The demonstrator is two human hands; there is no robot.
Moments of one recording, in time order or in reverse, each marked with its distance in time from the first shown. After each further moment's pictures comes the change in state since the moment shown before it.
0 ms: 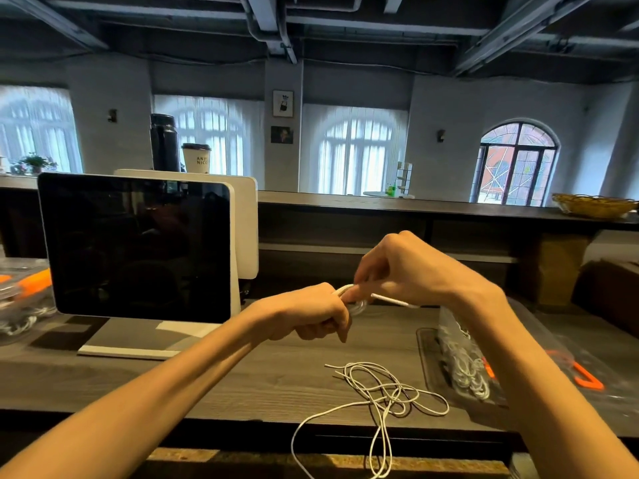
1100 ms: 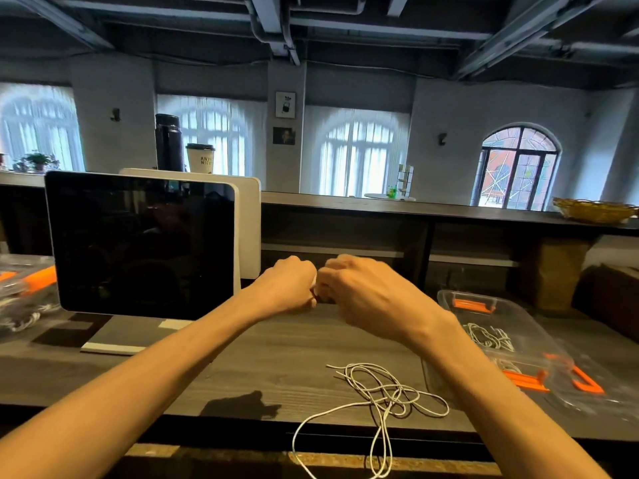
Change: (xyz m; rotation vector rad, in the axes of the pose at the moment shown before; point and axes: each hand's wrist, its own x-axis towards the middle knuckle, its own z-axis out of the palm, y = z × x) left_hand 0.011 -0.014 -0.031 0.809 0.545 0.088; right_hand 0.009 -0.040 0.042 -0.303 0.102 -0.244
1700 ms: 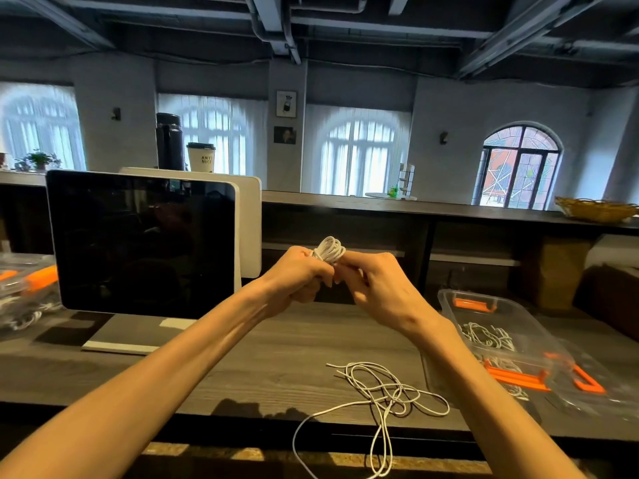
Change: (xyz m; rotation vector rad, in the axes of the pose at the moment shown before) left_hand -0.010 0.008 -0.009 -1.204 -0.104 -0.069; right_hand -0.007 0.032 0.030 0.402 0.258 0.199
